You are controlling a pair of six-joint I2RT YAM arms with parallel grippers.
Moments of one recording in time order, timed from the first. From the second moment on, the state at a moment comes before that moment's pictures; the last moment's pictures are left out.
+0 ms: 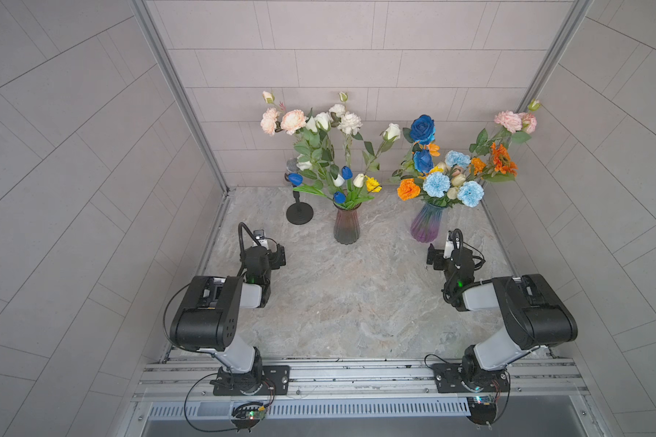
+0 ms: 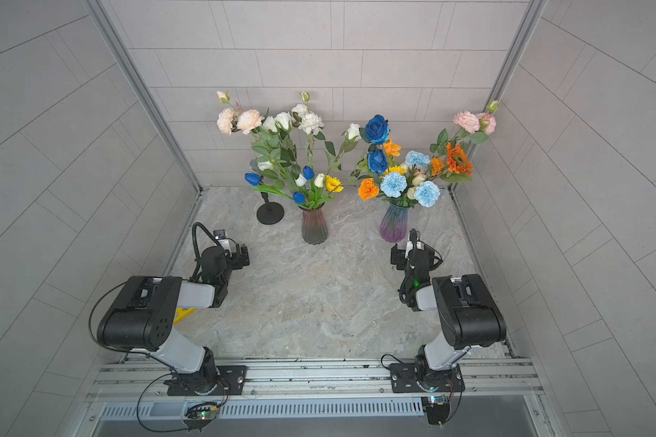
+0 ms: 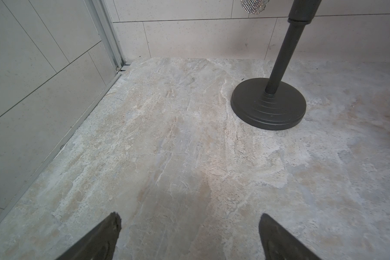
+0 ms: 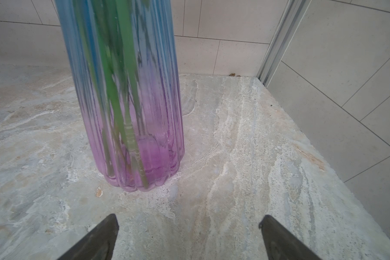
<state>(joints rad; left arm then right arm) -0.03 1.59 0.40 0.79 -0.20 -0.02 0.03 1.57 0.35 0.89 0.23 -0.01</state>
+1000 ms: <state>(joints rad) -0.10 0.99 0.72 0.06 -0.26 -0.26 0.08 0.93 0.62 0.03 0.29 0.27</state>
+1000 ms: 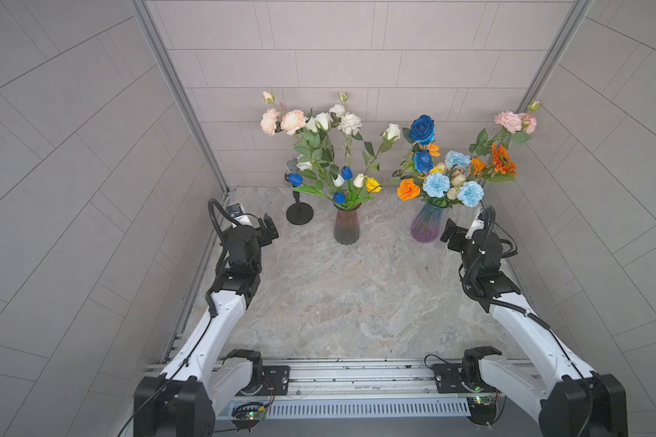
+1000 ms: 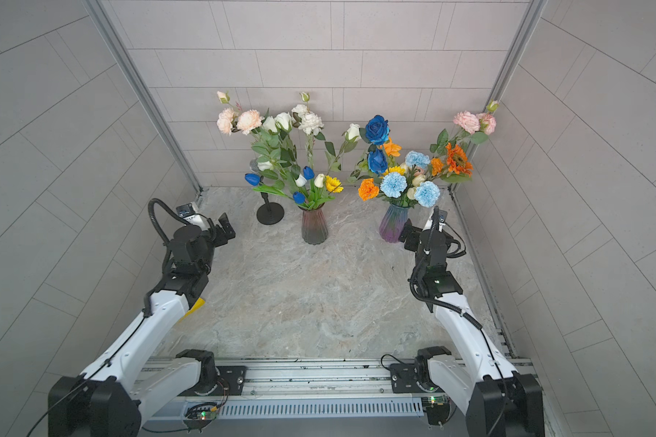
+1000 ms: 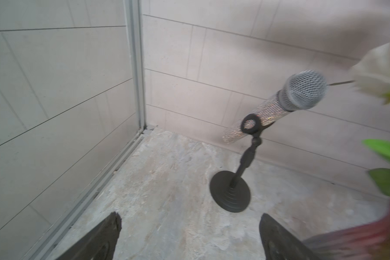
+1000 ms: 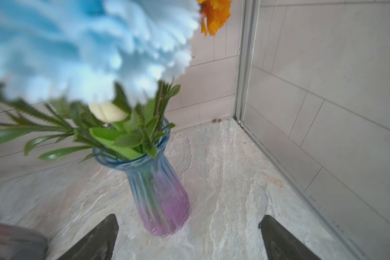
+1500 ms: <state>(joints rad) -0.34 1.09 0.63 0.05 0.01 -0.36 0.56 0.78 0.89 -0.48 0.24 0.20</state>
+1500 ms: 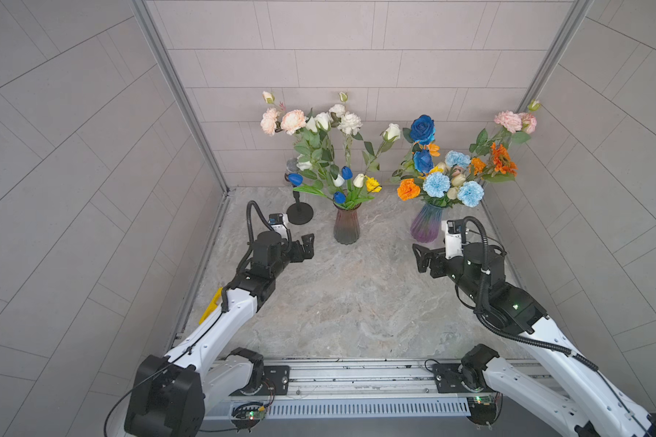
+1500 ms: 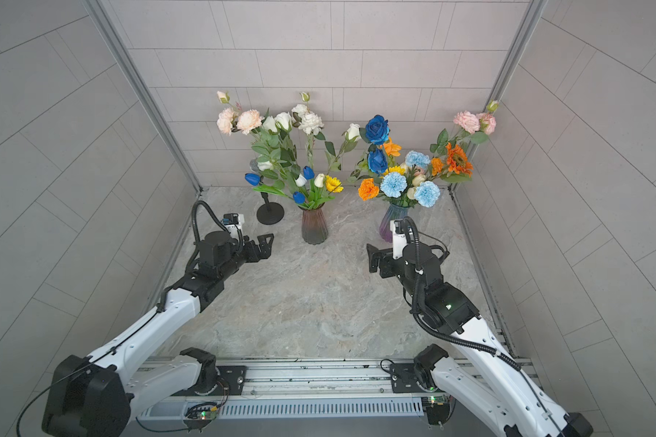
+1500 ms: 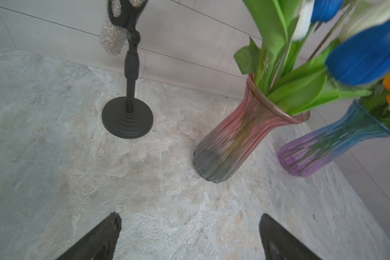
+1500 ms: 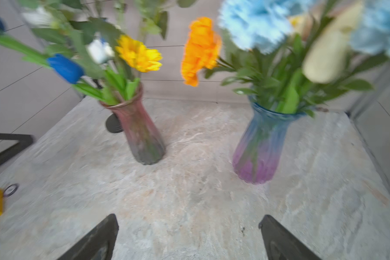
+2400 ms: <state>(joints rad) -0.49 1.63 0.79 0.44 -0.08 -0.29 0.41 1.24 1.41 -0.28 0.08 0.49</state>
